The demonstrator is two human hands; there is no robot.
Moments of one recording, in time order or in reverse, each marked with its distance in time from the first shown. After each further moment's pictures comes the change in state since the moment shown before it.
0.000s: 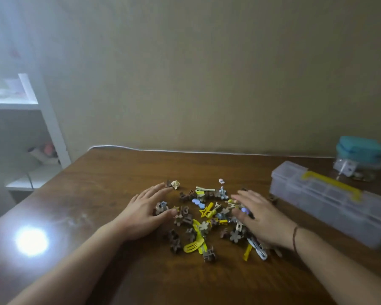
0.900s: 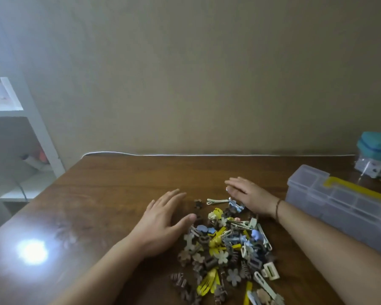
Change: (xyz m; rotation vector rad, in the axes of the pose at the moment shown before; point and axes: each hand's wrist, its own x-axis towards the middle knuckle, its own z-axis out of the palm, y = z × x) left_hand 0.034 0.020 0.010 -0.069 0.014 0.008; right_hand 0.121 0.024 0.003 0.180 -0.045 -0.035
